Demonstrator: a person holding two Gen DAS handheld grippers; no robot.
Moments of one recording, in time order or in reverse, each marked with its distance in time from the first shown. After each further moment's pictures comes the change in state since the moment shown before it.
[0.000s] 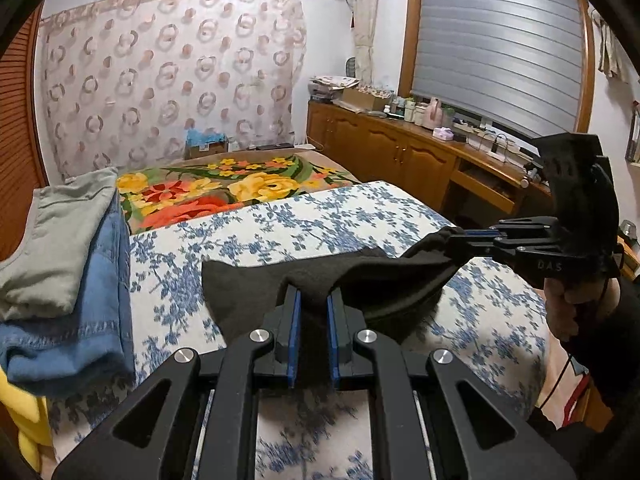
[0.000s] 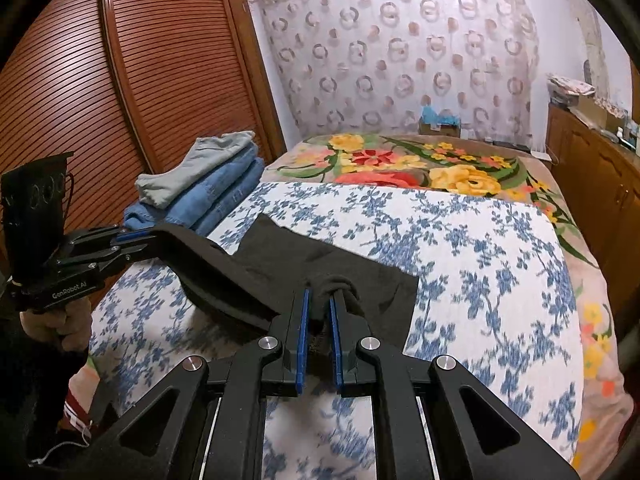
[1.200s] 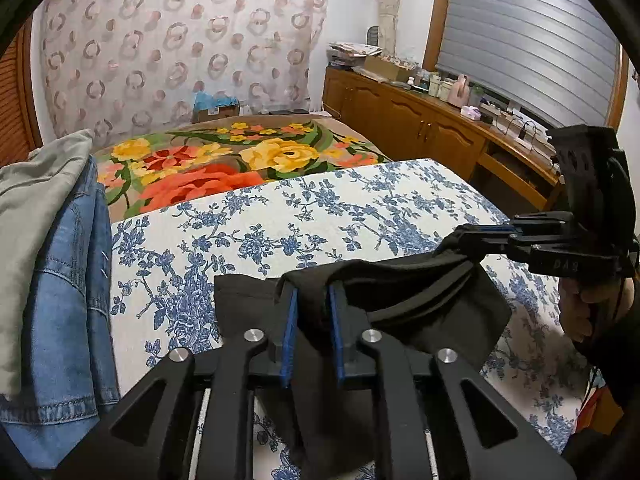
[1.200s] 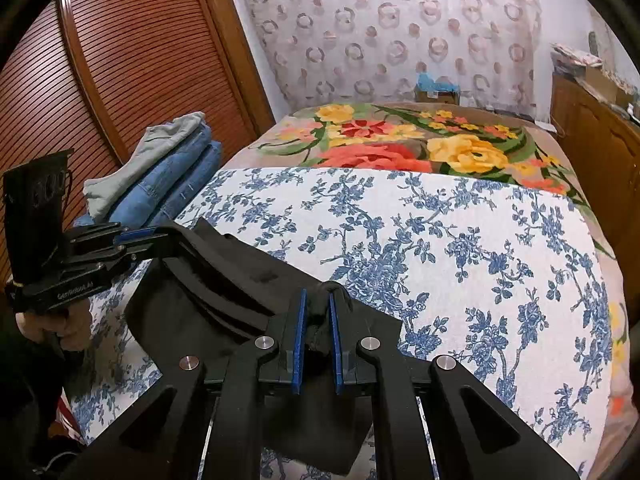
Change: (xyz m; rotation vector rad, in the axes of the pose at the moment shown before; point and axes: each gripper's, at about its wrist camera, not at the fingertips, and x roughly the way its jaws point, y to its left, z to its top) left arm 0.095 0.051 0.014 -0.050 0.129 0.023; right arm 0.101 -0.046 0.037 0.049 0.110 0.008
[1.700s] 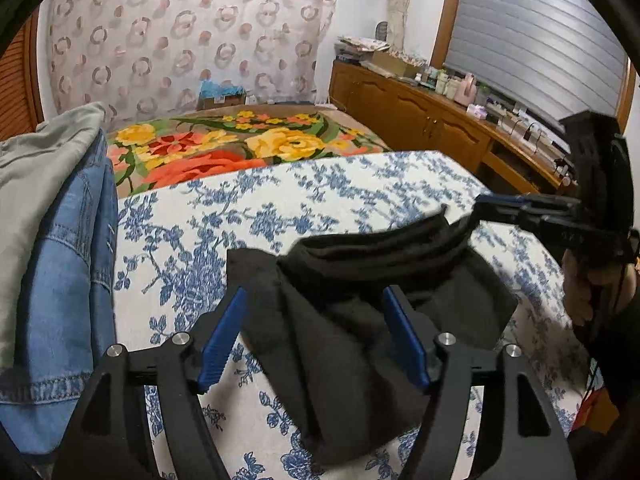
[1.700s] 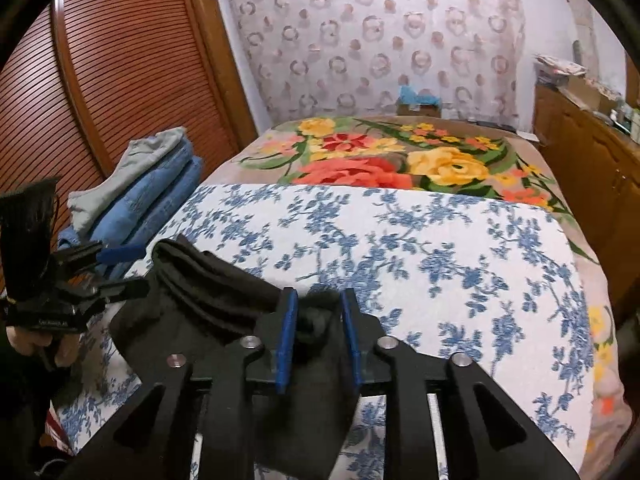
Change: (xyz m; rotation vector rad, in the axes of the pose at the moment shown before) left arm 0.002 0.013 -0.014 -0.036 0.034 0.005; right arm -0.008 -0.005 0.001 0.007 -0.048 -0.073
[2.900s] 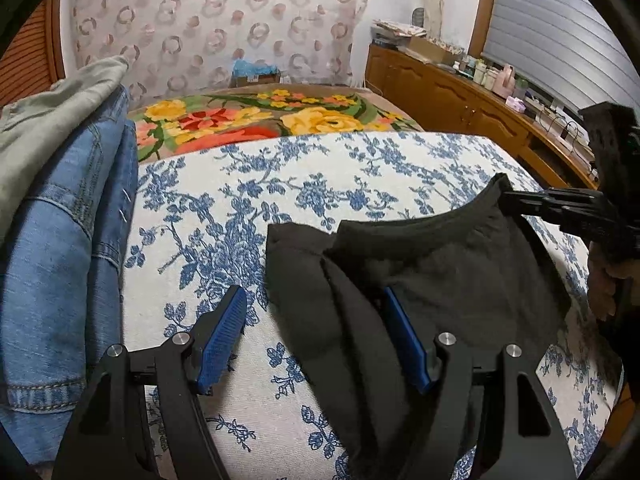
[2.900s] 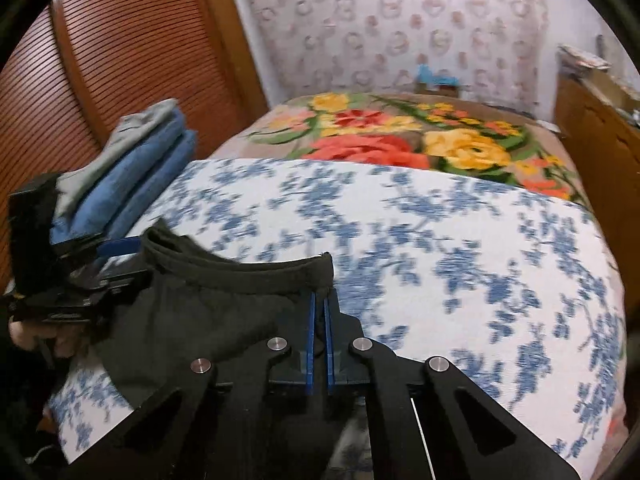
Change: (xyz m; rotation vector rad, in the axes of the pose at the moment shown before) left arm 0.029 0.024 -0.008 -0.056 0.041 0.105; right arm 0.055 -0.018 0.013 -0.035 0.081 0.038
